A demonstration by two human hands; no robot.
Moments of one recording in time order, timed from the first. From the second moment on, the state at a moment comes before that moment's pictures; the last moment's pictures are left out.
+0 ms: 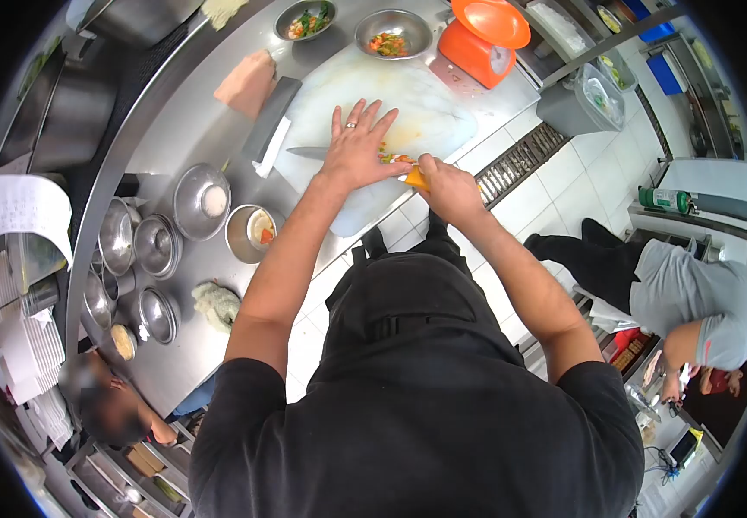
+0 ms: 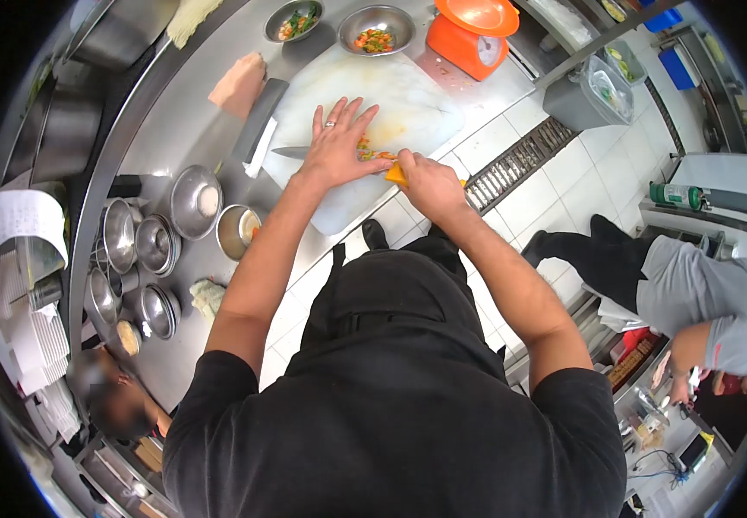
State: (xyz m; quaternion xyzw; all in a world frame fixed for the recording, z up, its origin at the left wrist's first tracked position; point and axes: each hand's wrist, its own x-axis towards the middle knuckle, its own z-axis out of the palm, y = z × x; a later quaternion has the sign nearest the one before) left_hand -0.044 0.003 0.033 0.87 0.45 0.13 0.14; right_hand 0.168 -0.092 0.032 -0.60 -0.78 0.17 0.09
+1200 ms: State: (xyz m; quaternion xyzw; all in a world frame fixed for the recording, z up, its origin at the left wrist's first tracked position) left_hand -0.021 -0.004 0.001 0.85 0.49 0.15 0.16; right_hand 0.153 -0.075 0.050 -0.70 -0.67 0.26 -0.01
